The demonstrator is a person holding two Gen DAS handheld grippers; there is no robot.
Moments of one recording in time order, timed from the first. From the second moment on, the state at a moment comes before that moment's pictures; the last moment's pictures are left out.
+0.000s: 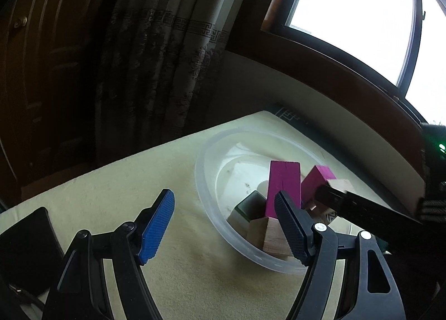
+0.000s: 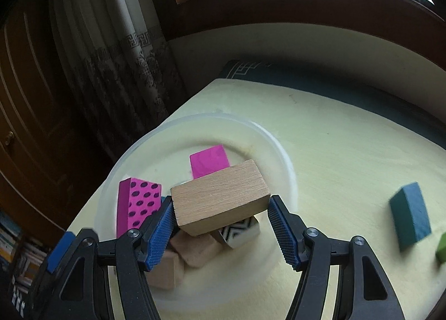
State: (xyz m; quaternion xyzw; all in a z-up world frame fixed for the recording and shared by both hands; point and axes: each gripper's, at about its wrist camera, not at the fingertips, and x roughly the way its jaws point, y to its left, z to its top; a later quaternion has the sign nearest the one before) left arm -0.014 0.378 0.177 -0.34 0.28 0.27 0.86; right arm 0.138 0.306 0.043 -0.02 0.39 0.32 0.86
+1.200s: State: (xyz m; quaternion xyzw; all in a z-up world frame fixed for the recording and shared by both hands) left arm -0.008 0.372 0.173 -0.33 0.30 0.26 0.86; right arm 0.127 0.299 0.059 0.02 0.37 0.34 0.86
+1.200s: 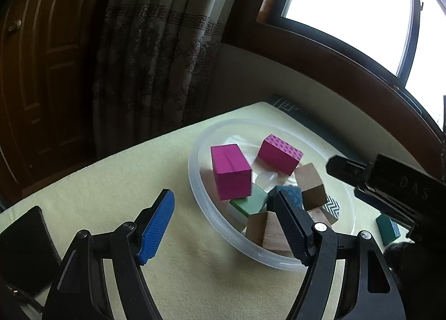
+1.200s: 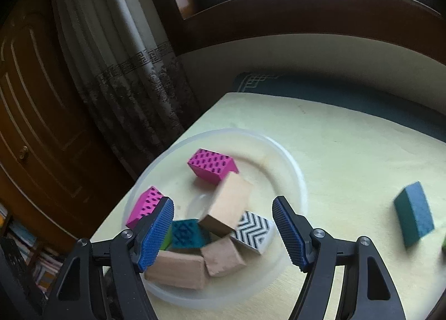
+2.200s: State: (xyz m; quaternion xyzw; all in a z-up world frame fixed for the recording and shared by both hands) left arm 0.008 0.339 0.185 -0.25 0.30 0.21 0.90; right arm 0.110 0.147 0.036 0.05 0.36 0.13 0.92
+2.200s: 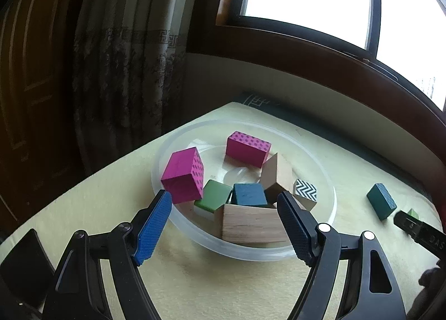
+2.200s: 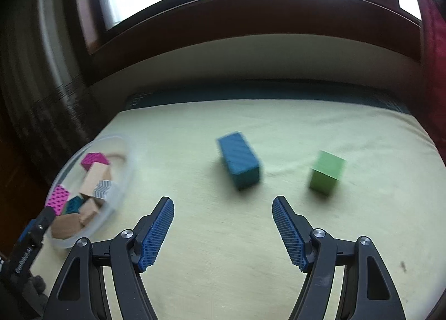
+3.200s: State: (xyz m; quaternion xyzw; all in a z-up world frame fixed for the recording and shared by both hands) left arm 0.022 0.301 0.200 -0.17 0.30 0.12 0.93; right arm 0.173 0.087 0.019 0.05 0.38 0.05 0.92
